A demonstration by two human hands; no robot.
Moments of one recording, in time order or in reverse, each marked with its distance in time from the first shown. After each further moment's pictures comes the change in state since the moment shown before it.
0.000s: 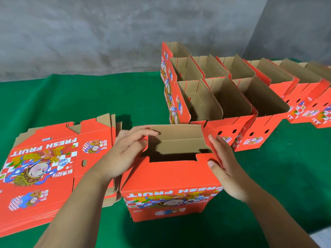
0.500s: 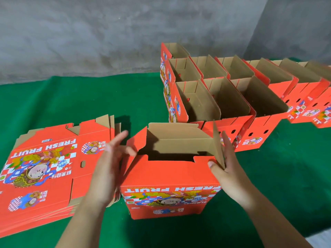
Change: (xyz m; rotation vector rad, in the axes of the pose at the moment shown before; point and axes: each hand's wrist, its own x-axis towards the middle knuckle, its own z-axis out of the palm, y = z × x) left_hand -0.045 0.003 0.030 -0.893 0.384 -0.196; right_hand 0.000 0.006 0.006 0.309 0.137 0.168
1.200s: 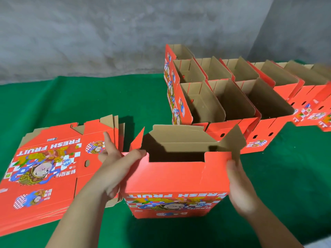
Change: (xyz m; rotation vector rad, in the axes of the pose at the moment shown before) left_hand 0.005 0.034 0.017 0.550 0.227 -0.381; right_hand -0.019 0.006 0.011 0.460 0.015 0.052
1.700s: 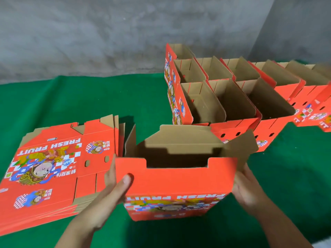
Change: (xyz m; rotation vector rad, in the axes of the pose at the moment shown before) left_hand 0.015 -0.069 0.001 -0.245 -0.001 0.010; right_hand 0.012 0.008 -0.020 0.151 -0.067 0.061
